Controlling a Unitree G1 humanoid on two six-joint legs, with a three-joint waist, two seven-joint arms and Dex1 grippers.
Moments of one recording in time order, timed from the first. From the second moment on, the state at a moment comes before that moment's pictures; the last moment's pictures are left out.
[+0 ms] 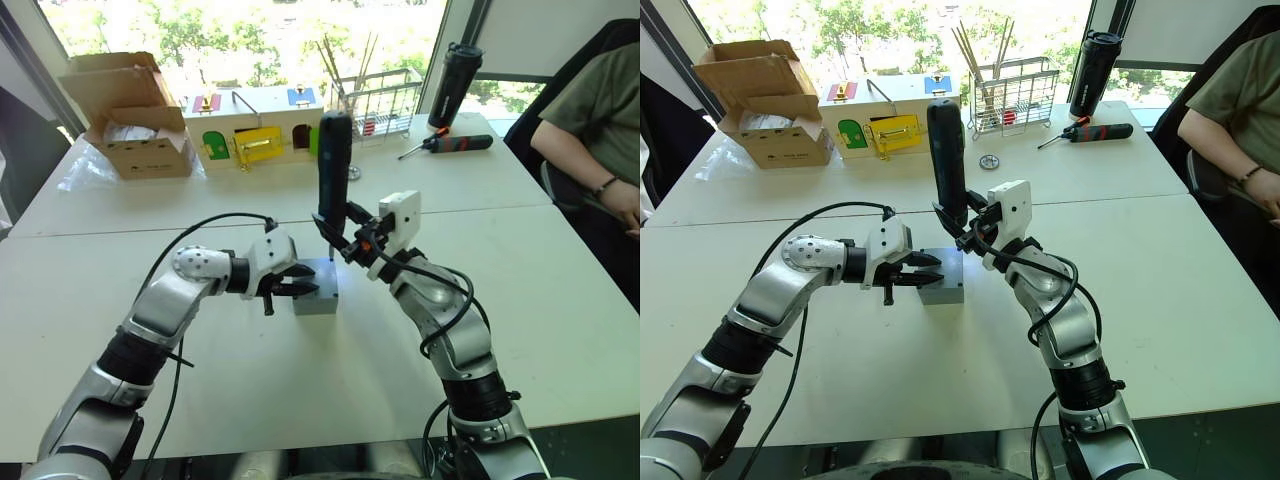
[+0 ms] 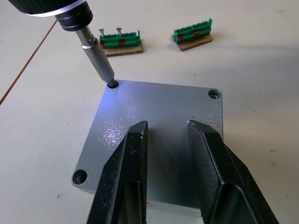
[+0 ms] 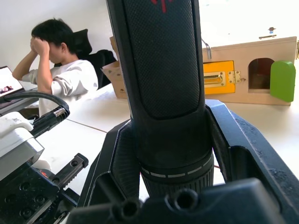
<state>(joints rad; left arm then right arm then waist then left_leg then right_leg) -0.50 0.58 -0.30 -0.08 -0.23 0.45 -1.04 -0.35 -0.16 0.18 -0.25 0.18 0.36 0.40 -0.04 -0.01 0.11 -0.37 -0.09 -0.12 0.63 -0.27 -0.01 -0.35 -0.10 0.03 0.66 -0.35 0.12</state>
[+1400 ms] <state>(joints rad) -0.61 0.60 -0.22 -0.16 -0.36 0.56 -1.14 -0.87 -0.66 -0.47 -0.34 0.76 1.56 0.20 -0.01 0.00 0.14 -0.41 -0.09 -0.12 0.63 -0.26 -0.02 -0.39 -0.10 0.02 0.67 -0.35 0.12</state>
